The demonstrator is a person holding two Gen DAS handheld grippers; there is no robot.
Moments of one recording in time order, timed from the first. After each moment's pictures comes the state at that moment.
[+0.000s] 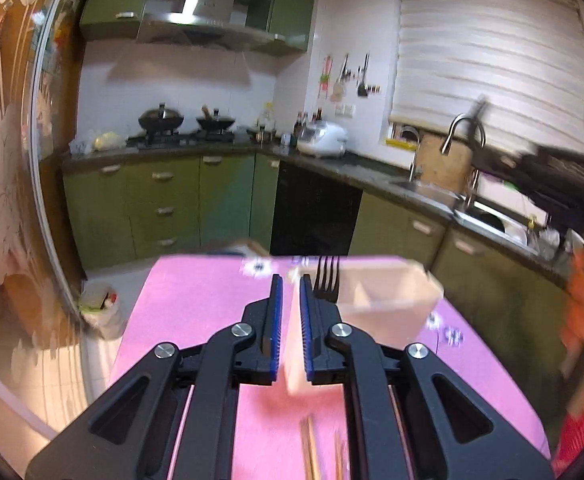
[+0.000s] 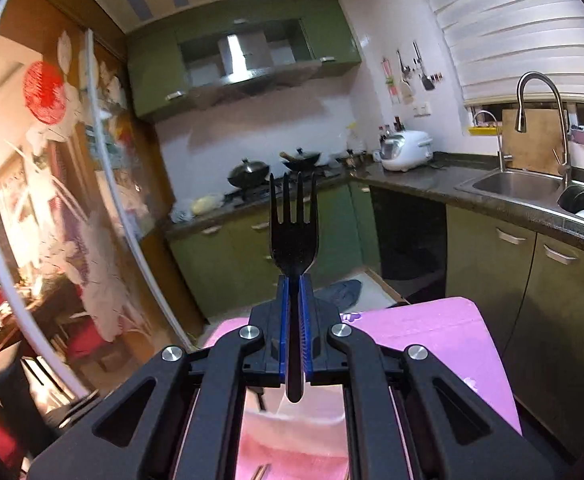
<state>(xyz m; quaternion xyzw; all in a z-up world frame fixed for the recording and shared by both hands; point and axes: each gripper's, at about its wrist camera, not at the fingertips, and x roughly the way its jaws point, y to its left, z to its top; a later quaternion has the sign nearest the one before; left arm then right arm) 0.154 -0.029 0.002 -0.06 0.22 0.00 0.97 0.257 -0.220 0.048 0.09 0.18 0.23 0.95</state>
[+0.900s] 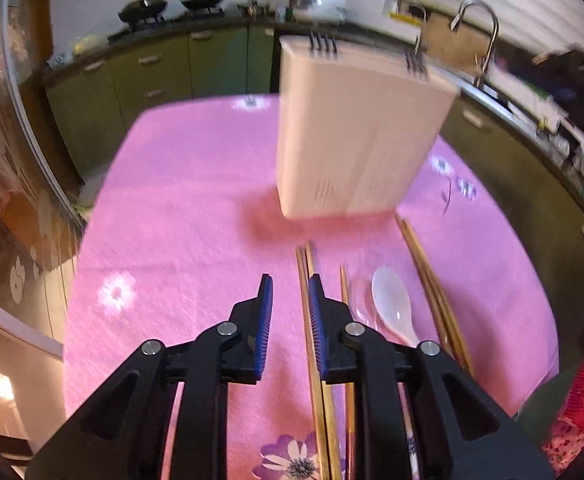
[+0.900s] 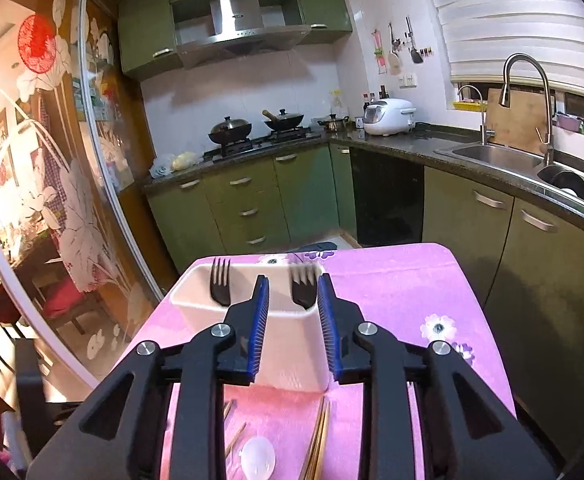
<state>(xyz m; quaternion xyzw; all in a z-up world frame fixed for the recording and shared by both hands) 0.146 -0.054 -0.089 -0.04 0.44 -0.02 0.90 0.202 -0.237 -0.031 0.05 0.23 0.21 0.95</state>
